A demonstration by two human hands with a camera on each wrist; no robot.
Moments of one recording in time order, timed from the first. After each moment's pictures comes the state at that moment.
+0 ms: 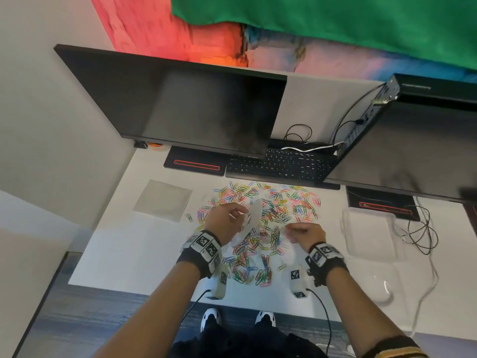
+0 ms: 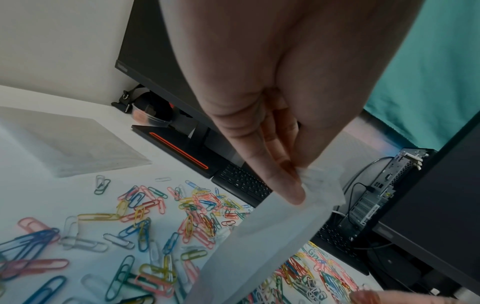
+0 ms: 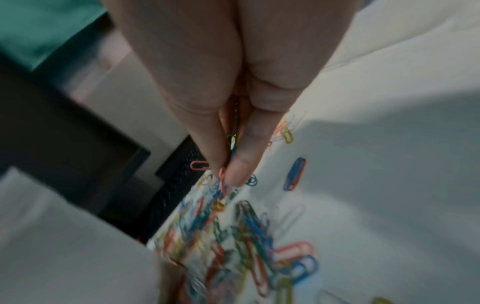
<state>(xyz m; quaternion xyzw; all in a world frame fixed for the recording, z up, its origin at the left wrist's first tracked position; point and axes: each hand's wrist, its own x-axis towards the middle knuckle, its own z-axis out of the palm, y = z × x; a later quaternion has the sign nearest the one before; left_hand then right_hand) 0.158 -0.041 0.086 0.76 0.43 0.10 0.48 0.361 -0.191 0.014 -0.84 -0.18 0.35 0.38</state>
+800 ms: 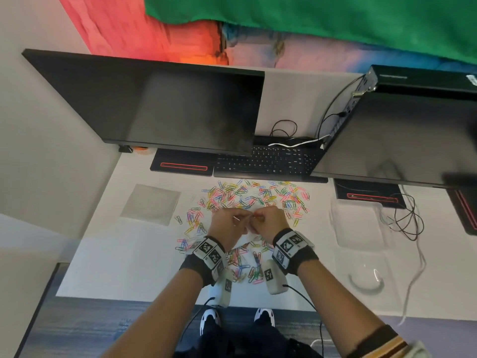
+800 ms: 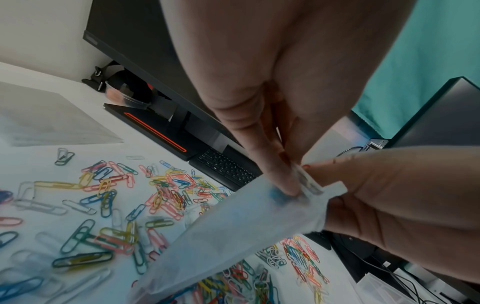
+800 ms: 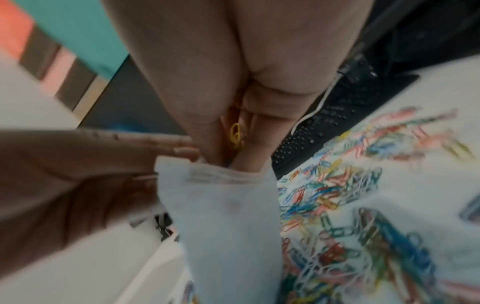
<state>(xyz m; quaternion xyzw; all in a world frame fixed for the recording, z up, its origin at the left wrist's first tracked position) 0.182 -0.070 0.085 0.76 0.40 0.12 0.49 0.305 -0.147 0.078 -0.80 -0.38 0.31 0.33</state>
